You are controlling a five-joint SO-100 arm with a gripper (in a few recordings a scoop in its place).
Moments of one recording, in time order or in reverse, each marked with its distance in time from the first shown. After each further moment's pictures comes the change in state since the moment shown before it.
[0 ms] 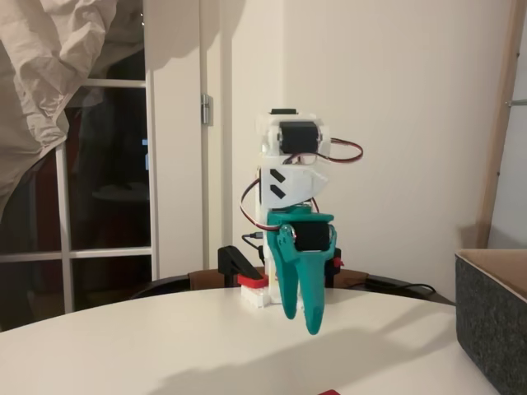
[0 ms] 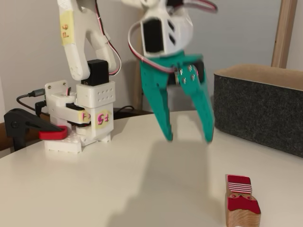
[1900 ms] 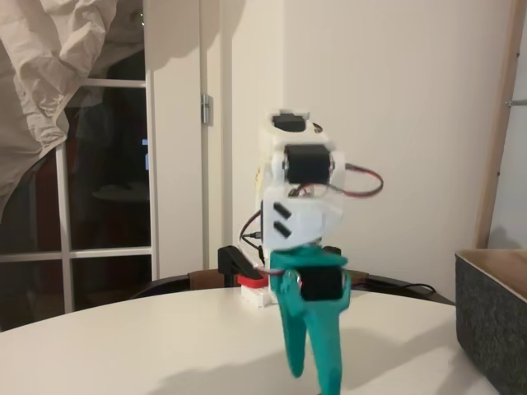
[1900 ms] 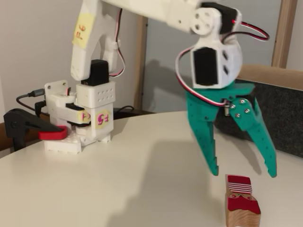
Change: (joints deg) arm 0.6 -30.4 -27.1 -3.3 -2.2
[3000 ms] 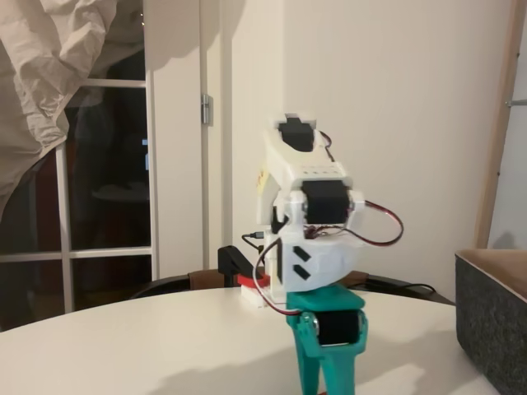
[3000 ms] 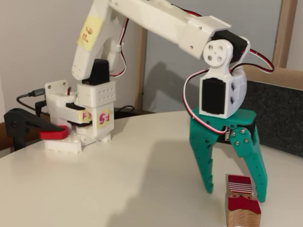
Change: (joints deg) arm -3.3 -11.4 -1.1 -3.6 -4.7
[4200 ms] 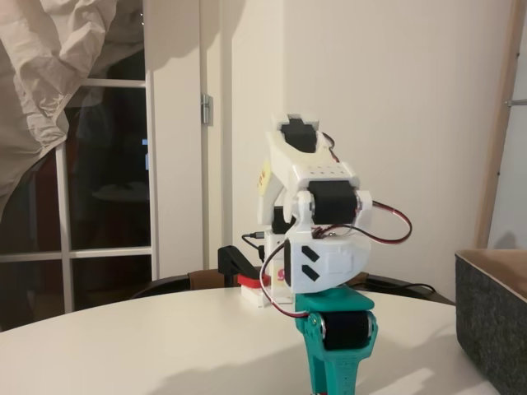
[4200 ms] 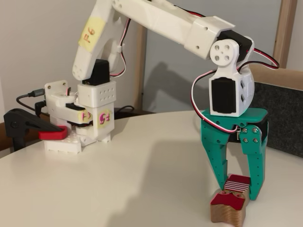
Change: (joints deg) arm -0.2 0.6 -1.7 -2.5 -4.1
